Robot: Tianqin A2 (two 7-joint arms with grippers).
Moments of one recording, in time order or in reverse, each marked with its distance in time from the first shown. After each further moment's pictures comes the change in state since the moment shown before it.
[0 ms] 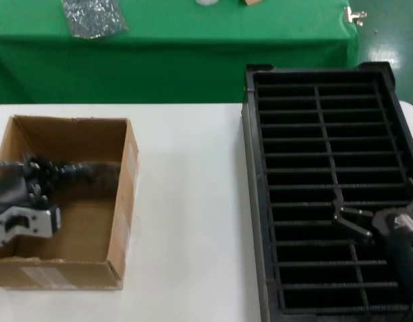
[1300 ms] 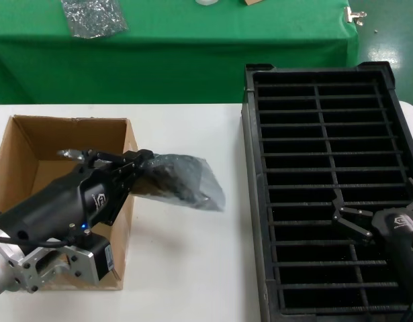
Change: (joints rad) left arm 0.350 -0.048 -0.148 -0.708 0.031 0.075 -0.243; right arm 0.000 0.000 0.000 0.000 0.000 0.000 0.000
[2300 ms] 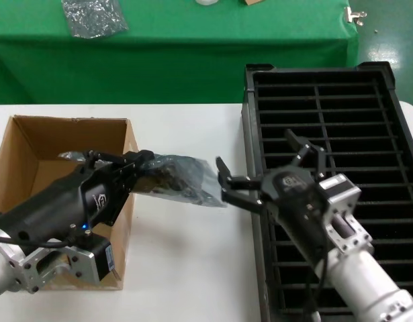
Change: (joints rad) left arm 0.001 0.001 0.006 0.000 -0.001 -0.001 0.004; right arm 0.197 -0.041 -0.302 0.029 -0.077 -0.034 0.073
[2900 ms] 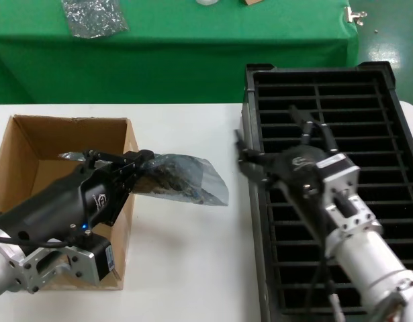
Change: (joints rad) left arm 0.000 0.000 0.000 0.000 0.000 0.000 0.000; right arm 0.180 0.170 -0.295 0.011 0.367 0.334 -0.284
